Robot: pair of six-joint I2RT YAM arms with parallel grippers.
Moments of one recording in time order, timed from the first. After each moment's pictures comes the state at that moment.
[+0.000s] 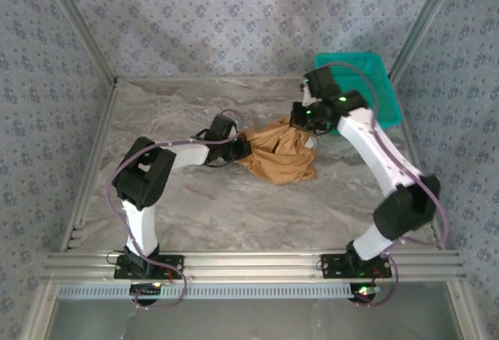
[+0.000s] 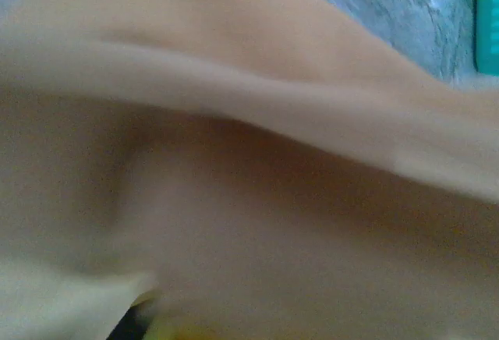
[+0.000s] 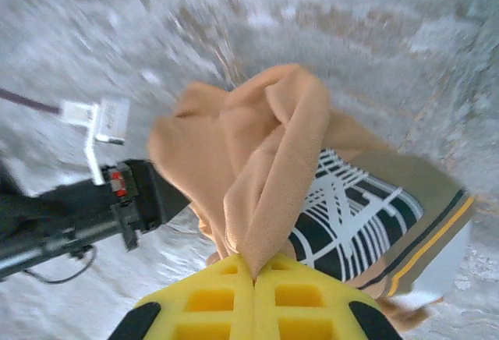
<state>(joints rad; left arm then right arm) -0.54 1.93 1.10 0.02 0.36 -0.77 0.36 1.53 1.59 -0.97 -0.16 0.45</state>
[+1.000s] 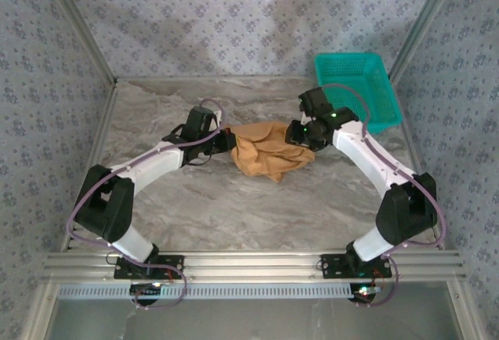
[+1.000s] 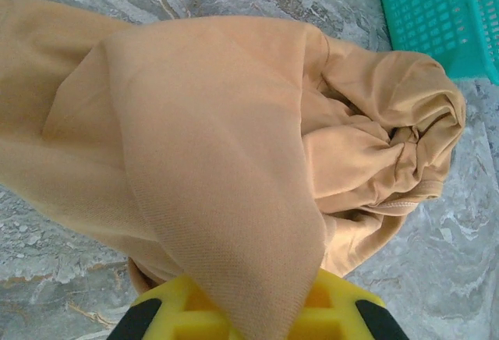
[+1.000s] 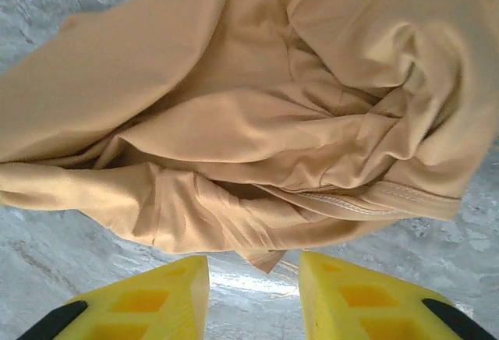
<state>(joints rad) -0.52 1.58 1.02 -0.16 0.30 -0.62 0.43 1.56 1.34 -0.85 -0.10 0.54</state>
